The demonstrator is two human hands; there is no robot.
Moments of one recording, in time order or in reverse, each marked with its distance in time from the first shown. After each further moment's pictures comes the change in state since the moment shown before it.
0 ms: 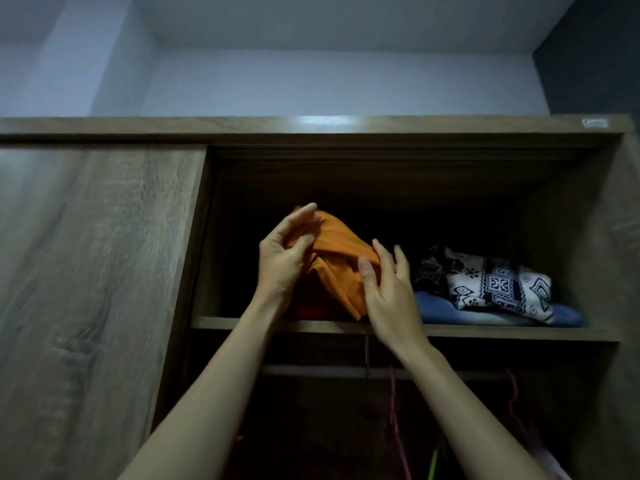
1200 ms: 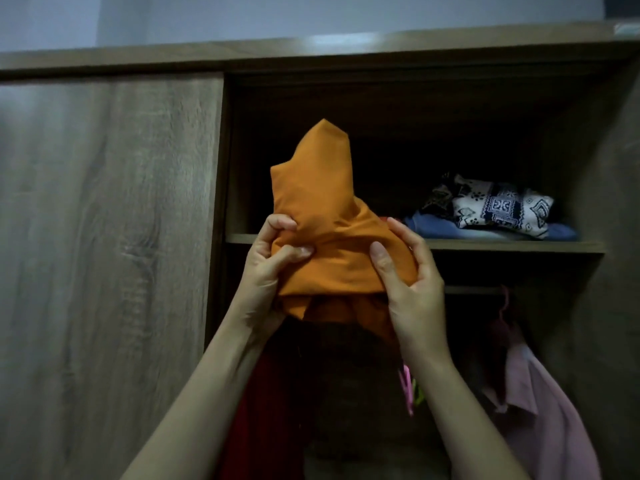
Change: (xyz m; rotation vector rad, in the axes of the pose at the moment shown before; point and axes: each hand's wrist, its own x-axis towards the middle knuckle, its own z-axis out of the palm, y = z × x) left_hand -0.145 0.082 -0.041 -0.402 -0.138 -0.361; right_hand -0.132 -0.055 -0.039 0.690 0.067 0.141
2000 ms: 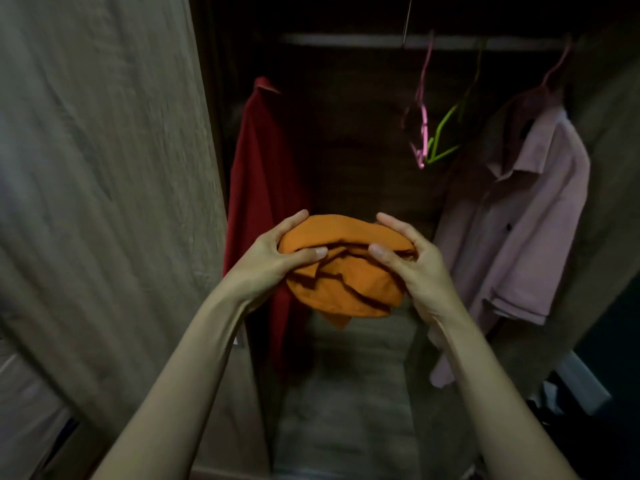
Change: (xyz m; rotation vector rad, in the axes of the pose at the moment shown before) left_hand -0.236 -0.082 -0.053 0.404 0.073 -0.893; right_hand -0.227 0.080 -0.079 -0.061 -0.296 0.785
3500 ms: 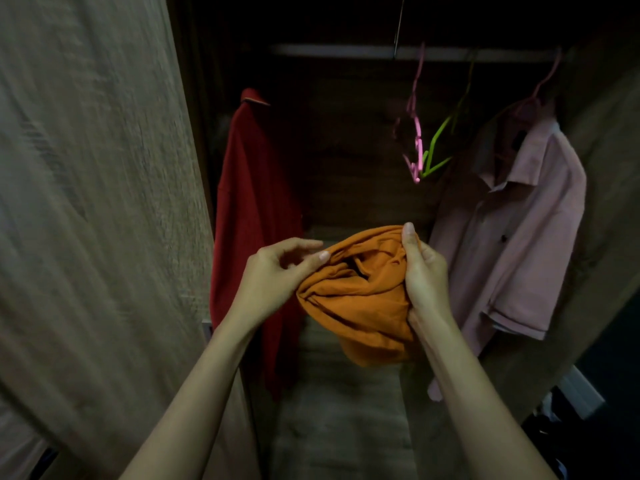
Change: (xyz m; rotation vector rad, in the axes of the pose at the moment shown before) left_hand 0.028 -0.017 0.004 0.401 0.212 0.301; right_hand 0.032 0.010 0.011 0.116 0.462 0.109
